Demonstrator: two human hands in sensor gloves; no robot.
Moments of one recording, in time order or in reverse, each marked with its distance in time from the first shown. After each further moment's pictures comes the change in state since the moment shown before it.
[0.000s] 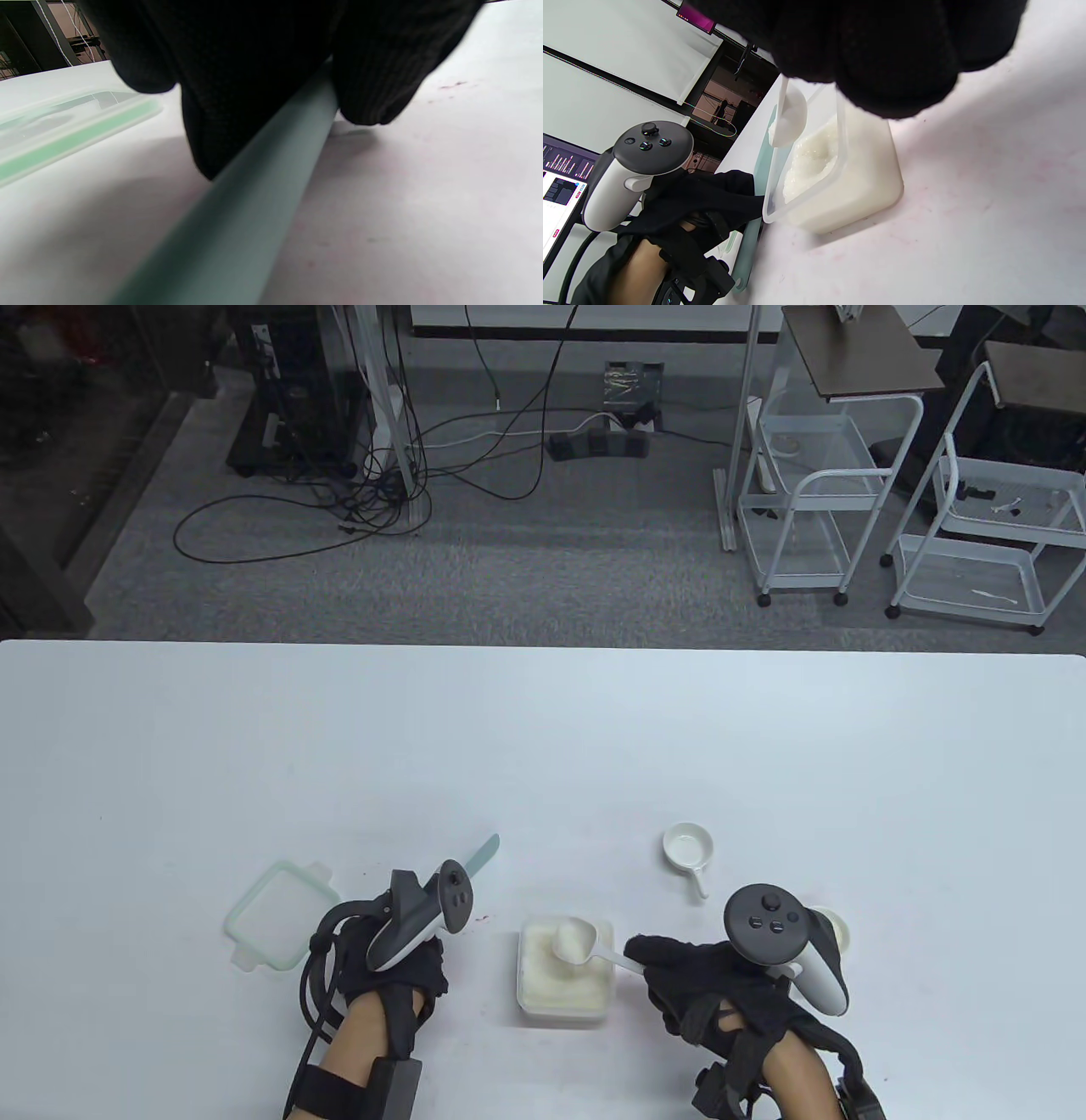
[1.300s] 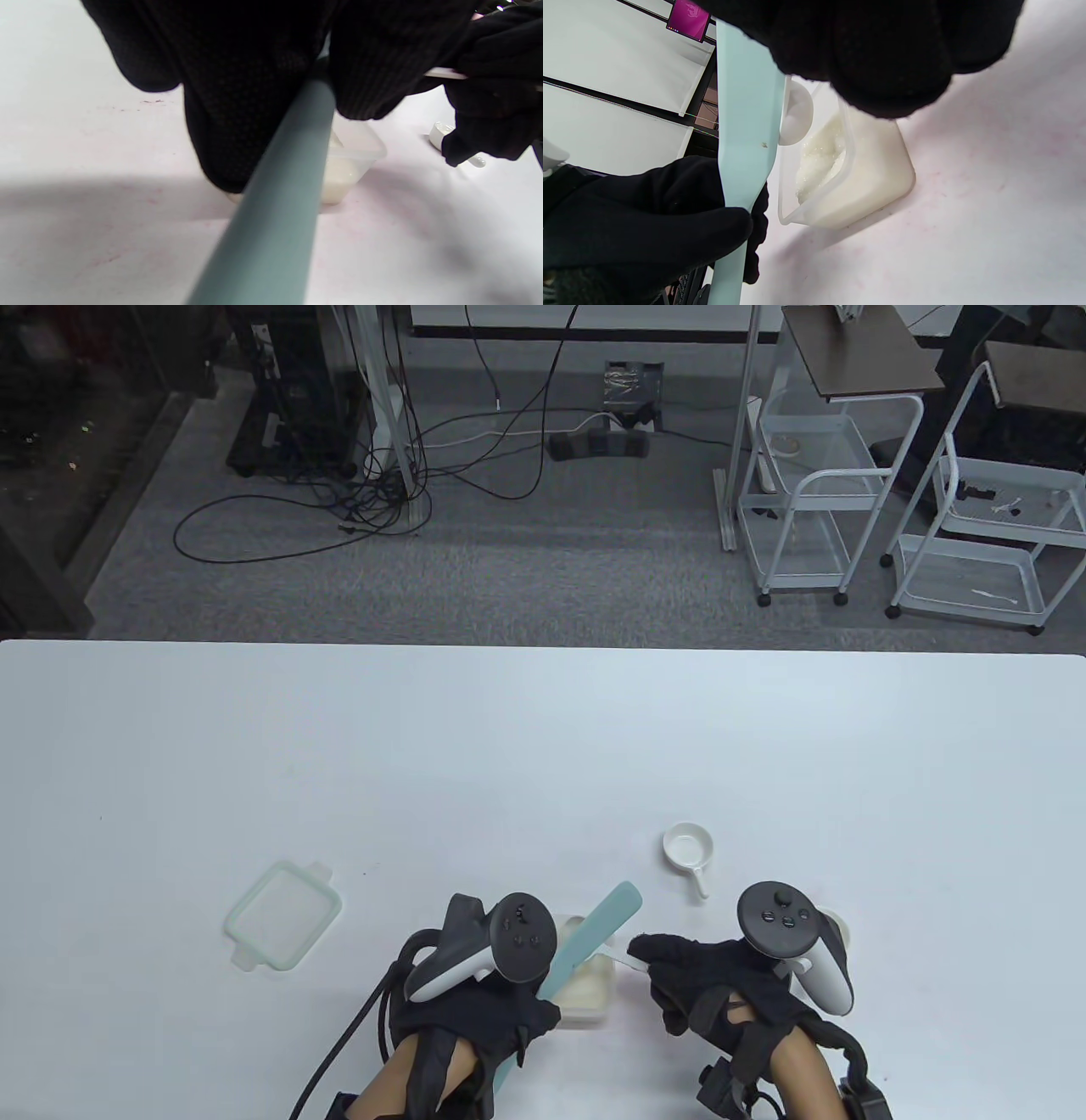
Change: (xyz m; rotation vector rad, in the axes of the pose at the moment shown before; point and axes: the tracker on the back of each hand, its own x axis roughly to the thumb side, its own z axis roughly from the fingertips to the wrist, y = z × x) left_hand 0.066 0.047 0.080 -0.170 -0.492 0.288; right_hand -0.011 -0.003 -0.002 0.023 0.017 -0.138
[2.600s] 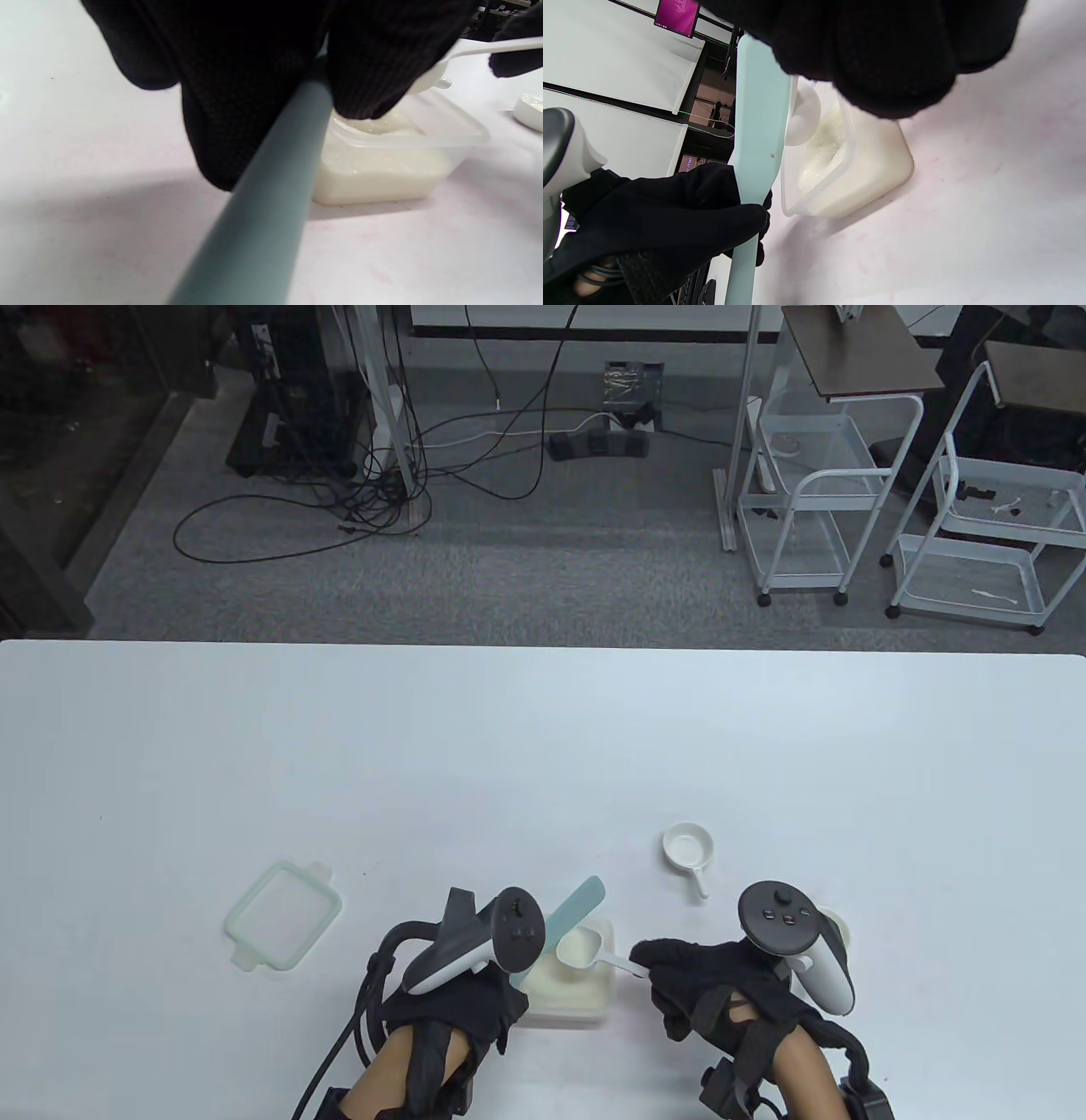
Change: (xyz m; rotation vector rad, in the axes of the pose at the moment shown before) left_hand -0.014 0.004 -0.002 -0.004 0.147 -0.126; right_hand -0.001 0.000 0.001 0.027 0.030 -0.022
